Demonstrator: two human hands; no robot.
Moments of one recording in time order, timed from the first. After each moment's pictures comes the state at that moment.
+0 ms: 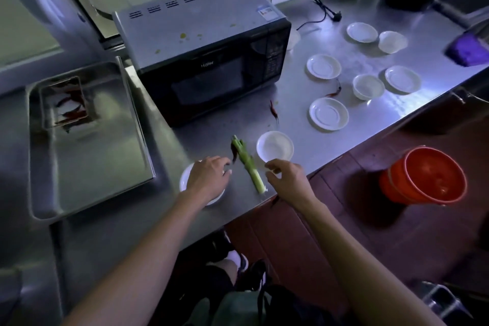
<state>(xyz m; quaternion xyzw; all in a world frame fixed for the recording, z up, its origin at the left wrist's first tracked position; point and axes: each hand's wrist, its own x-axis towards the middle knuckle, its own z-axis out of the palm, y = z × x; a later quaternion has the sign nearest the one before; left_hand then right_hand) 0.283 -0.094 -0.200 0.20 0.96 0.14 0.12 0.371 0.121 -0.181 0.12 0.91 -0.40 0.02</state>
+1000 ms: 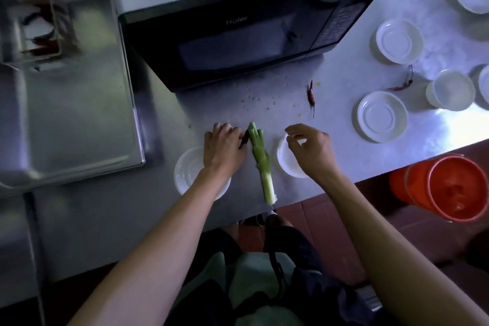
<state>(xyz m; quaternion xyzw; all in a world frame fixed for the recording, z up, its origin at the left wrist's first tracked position) 0.206 -0.053 -0.275 0.04 0.98 0.13 0.15 0.233 0.161 -0.227 0.10 0.91 -0.39 0.09</state>
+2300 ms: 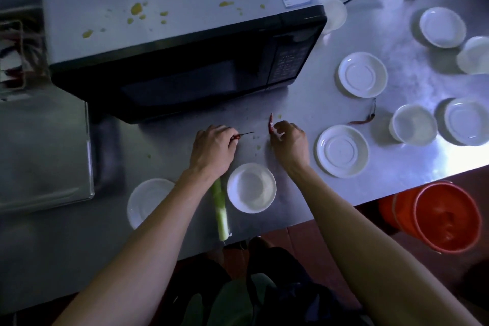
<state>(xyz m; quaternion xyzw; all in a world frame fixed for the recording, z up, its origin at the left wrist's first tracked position) 0.140 0.041 -0.228 0.08 0.97 0.21 0.08 0.138 0.238 -0.262 0.15 0.92 -0.35 0.09</state>
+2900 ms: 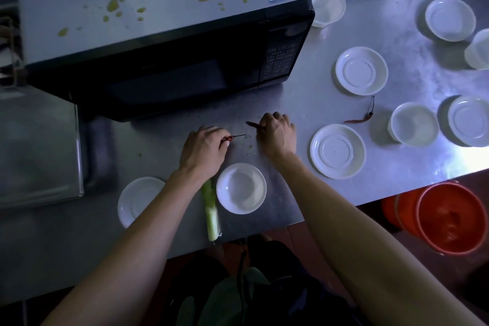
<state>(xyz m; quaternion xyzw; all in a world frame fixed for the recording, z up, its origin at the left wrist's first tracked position) 0.143 0.048 -0.226 0.06 0.97 0.21 0.11 0.111 0.234 -0.279 0.06 0.97 -0.20 0.12</state>
